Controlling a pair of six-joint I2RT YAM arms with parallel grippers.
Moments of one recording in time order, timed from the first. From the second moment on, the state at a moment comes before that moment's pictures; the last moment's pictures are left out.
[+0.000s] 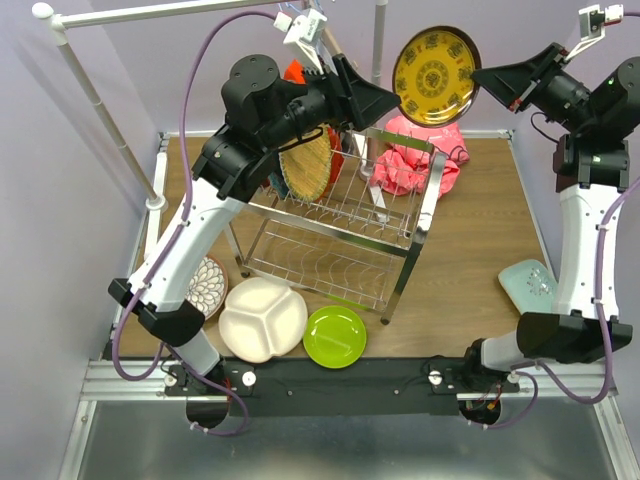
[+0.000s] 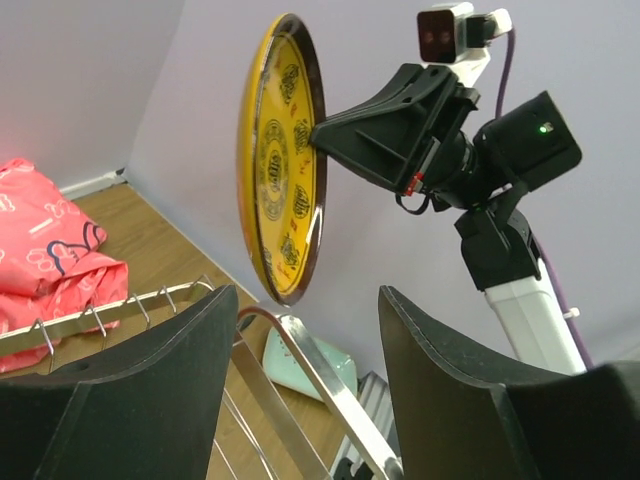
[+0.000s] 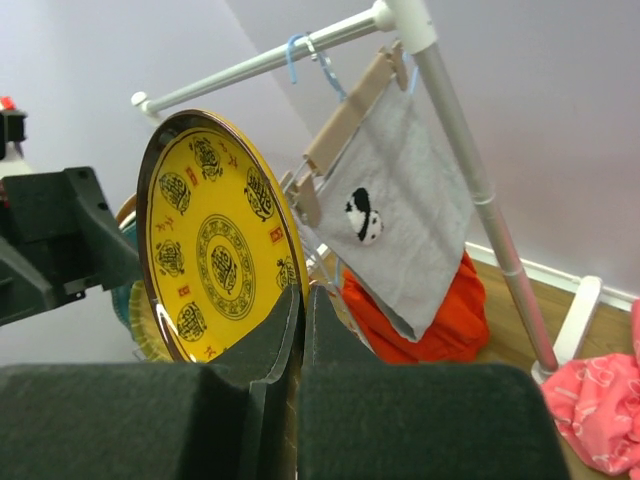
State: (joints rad) left arm -0.69 1.64 2.17 -0.35 0.35 -0.65; right arm -0.17 1.44 1.84 -0.10 -0.94 0.72
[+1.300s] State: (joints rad) left arm -0.85 1.56 2.16 -0.49 -0.26 -0.17; right arm -0.05 1.27 1.58 0.25 -1.01 0.75
